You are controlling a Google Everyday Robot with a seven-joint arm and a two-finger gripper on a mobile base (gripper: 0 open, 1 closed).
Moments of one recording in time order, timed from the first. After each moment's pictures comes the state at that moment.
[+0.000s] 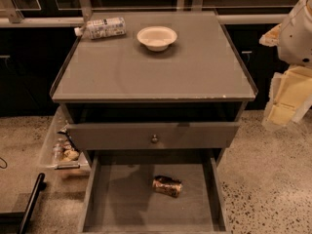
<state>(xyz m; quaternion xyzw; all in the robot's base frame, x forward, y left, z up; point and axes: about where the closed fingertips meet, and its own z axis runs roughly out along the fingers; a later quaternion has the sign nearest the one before) 0.438 -0.216 0.978 -0.60 0.78 -0.04 0.16</state>
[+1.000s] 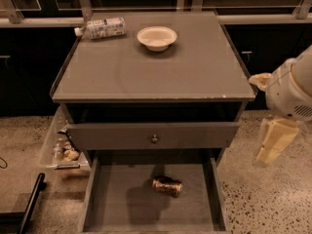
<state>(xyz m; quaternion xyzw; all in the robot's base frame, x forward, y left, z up) 0.425 -0.216 0.892 -0.62 0.77 -0.01 0.18</state>
